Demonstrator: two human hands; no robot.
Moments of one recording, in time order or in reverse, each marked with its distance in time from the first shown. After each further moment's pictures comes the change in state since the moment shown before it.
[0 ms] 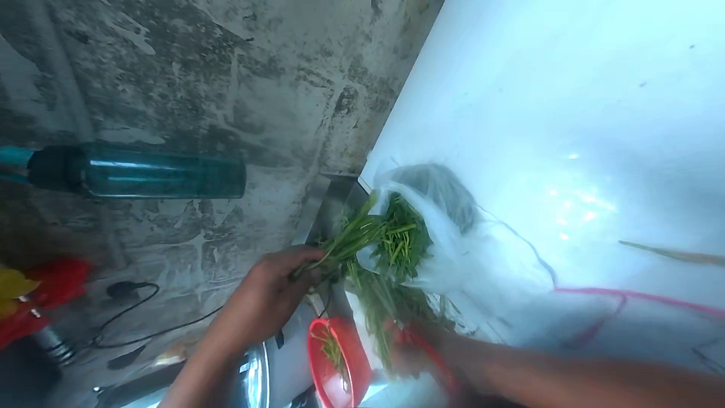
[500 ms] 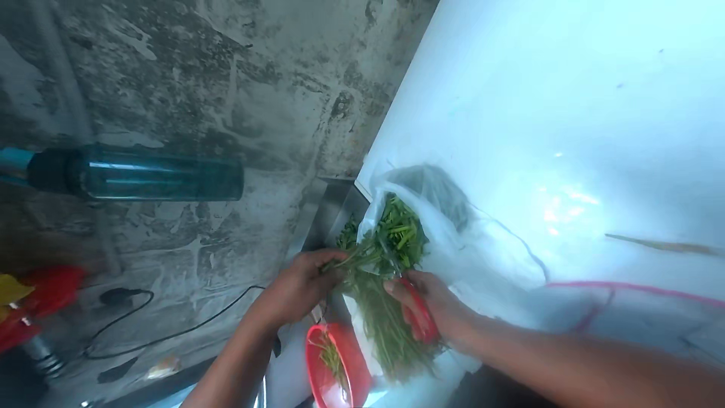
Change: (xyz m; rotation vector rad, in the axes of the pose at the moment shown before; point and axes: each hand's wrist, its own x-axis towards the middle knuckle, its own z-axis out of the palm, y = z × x) left_hand 0.027 -0.014 0.035 -0.147 -0.228 -0.134; right_hand 0.015 -0.023 -0.017 0.050 0.415 -0.045
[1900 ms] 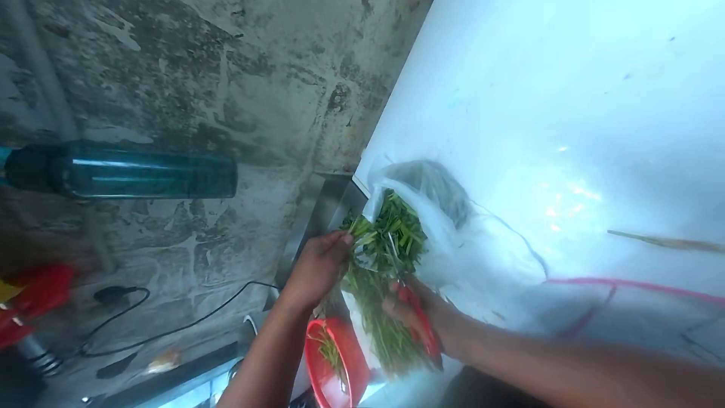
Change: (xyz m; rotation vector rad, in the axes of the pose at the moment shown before) left_hand 0.031 0.012 0.036 -0.452 0.207 -0.167; right_hand -0.009 0.010 0.000 -0.177 -0.094 -0.017
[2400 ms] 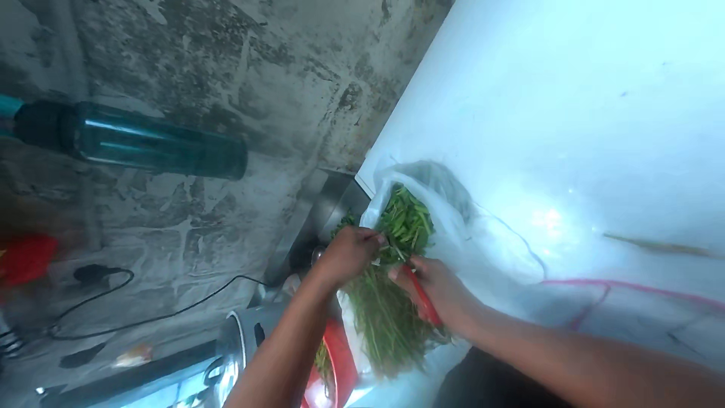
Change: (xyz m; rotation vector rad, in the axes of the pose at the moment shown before) left_hand 0.009 0.000 0.023 0.251 -0.150 -0.043; right_hand 0.010 -0.019 -0.001 -0.210 0.252 0.016
